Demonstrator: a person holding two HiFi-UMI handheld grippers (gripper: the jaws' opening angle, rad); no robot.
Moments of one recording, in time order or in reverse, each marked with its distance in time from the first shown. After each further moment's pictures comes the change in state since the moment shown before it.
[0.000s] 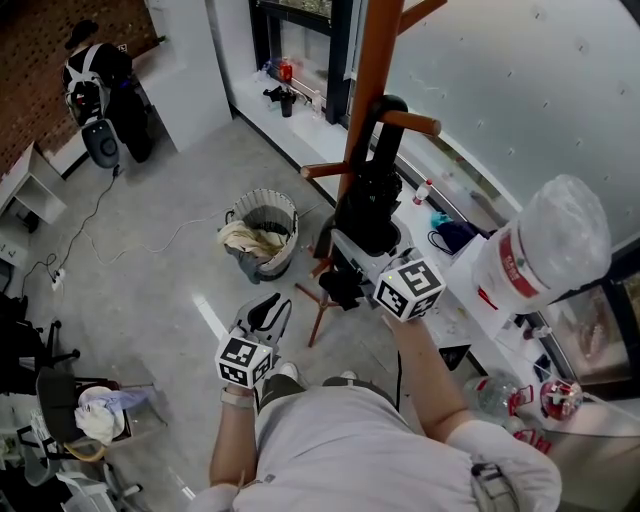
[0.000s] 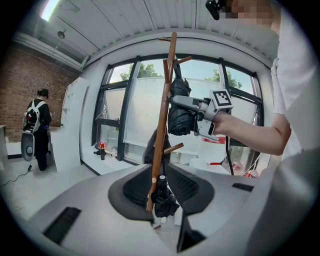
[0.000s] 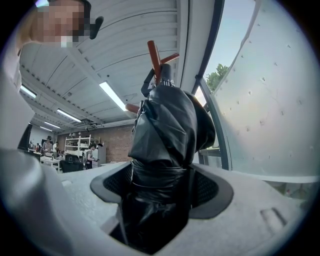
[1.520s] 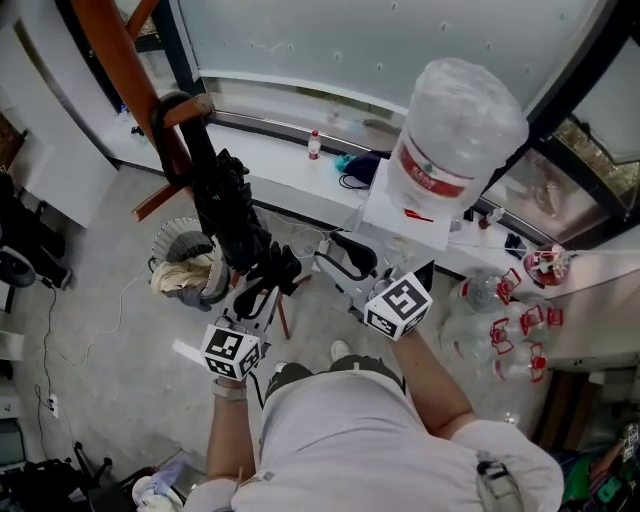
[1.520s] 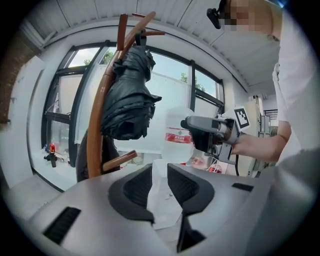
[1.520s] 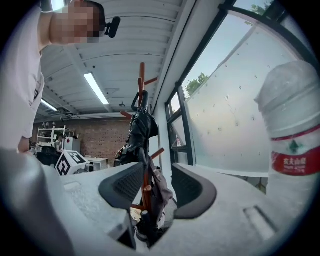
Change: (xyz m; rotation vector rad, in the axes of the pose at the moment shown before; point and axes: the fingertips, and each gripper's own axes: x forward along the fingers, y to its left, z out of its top) left arm 0.095 -0.108 0.022 0.118 0.045 -0.474; right arm -0.171 -0.021 -0.039 -0.012 0.028 -0.323
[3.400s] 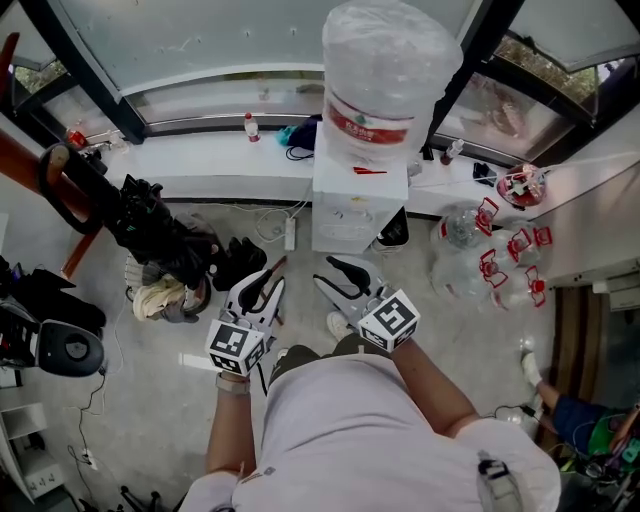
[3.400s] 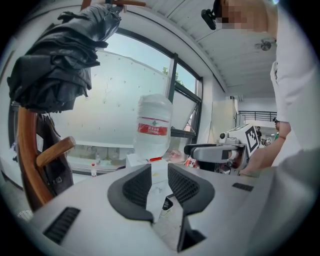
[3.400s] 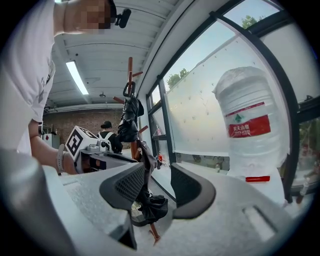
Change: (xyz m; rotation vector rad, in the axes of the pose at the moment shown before) left arm 0.058 -0.074 -0.023 0.064 0.086 -0.281; right arm -0.098 0.001 -0.096 0.076 0.095 -0.251
